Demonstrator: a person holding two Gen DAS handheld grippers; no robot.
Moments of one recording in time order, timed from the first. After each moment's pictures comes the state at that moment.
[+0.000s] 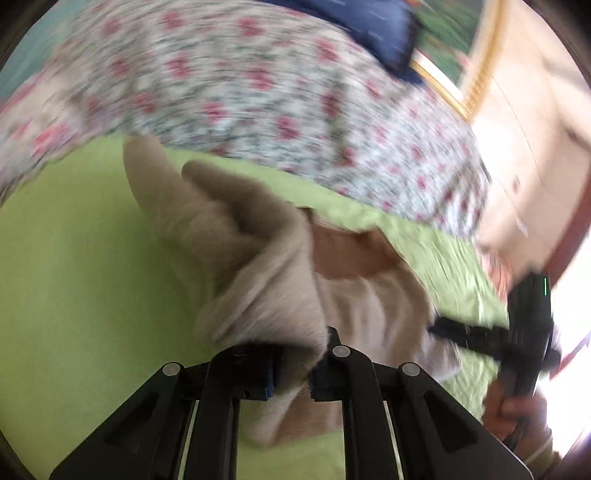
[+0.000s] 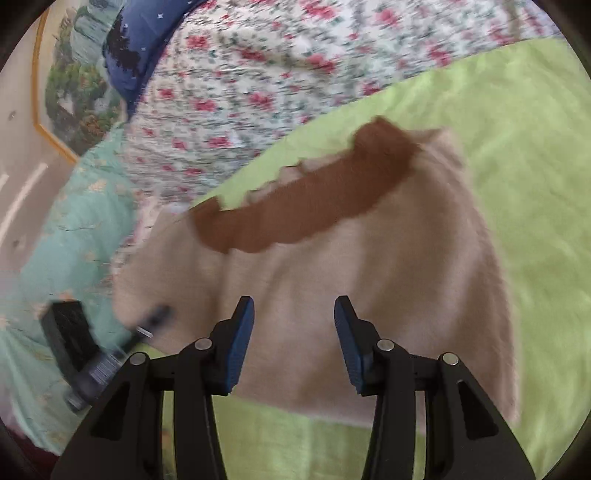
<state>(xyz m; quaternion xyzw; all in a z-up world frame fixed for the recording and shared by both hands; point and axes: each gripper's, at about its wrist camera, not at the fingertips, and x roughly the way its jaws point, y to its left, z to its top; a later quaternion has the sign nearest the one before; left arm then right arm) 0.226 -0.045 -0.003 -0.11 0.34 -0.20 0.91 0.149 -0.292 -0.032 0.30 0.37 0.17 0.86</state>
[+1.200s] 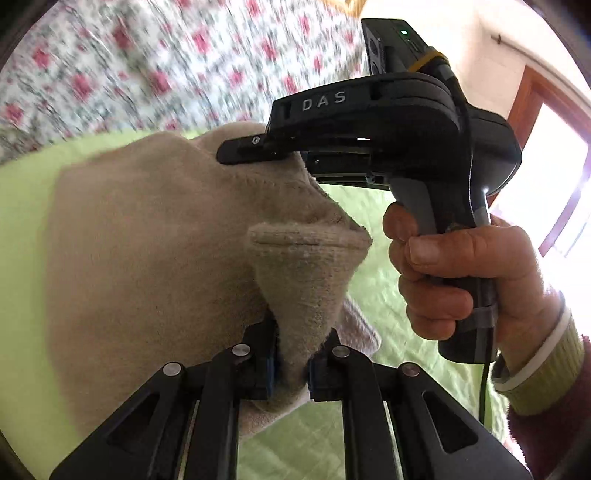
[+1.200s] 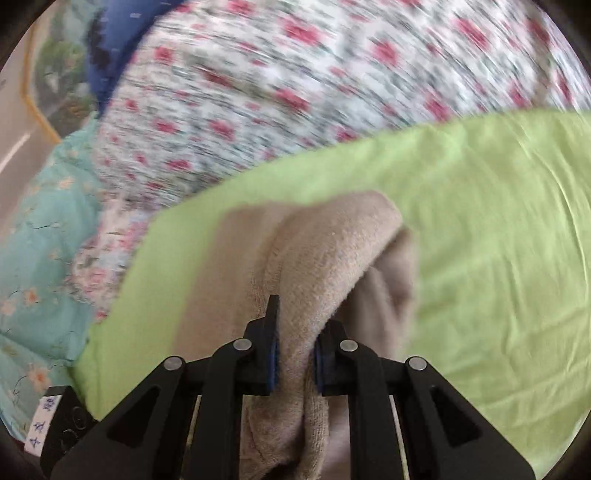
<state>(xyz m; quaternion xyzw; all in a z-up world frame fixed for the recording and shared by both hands) 0.228 -0.243 -0.043 -0.01 0.39 -0.36 0.84 0.220 -0.357 -0.017 0.21 0.40 0.11 0.89</state>
